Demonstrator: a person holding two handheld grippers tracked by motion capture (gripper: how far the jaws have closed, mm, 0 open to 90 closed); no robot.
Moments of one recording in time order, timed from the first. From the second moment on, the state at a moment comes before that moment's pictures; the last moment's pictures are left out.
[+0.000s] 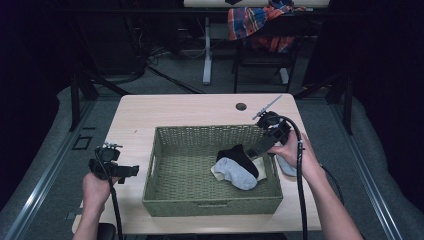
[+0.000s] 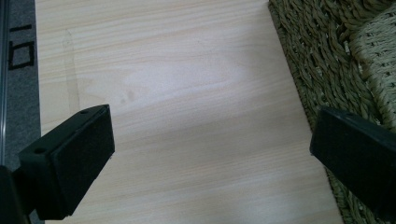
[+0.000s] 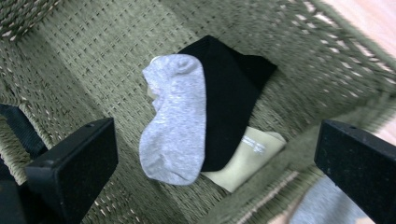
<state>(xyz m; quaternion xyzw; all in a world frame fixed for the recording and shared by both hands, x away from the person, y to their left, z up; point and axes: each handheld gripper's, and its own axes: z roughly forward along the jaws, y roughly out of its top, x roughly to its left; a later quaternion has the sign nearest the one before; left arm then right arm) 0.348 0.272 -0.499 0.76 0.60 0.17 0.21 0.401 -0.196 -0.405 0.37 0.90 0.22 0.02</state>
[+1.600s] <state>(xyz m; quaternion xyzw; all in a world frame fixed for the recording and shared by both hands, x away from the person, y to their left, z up) 0.347 0.274 -0.499 0.76 0.60 0.17 0.21 0.413 -0.125 -0.497 0.34 0.94 0.09 -0.02</state>
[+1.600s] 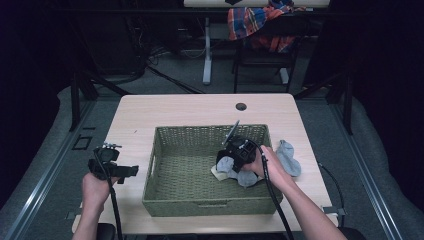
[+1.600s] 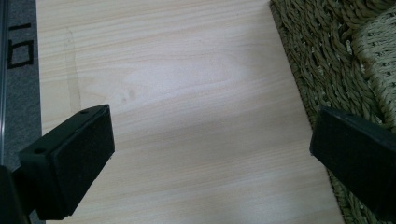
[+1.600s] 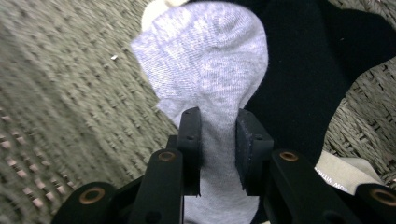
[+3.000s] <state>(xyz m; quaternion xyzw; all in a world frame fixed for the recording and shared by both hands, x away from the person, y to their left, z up) 0.348 0.273 -0.499 0.76 0.60 0.16 0.21 0.421 -0.160 -0.460 0.39 0.91 0.16 0.01</state>
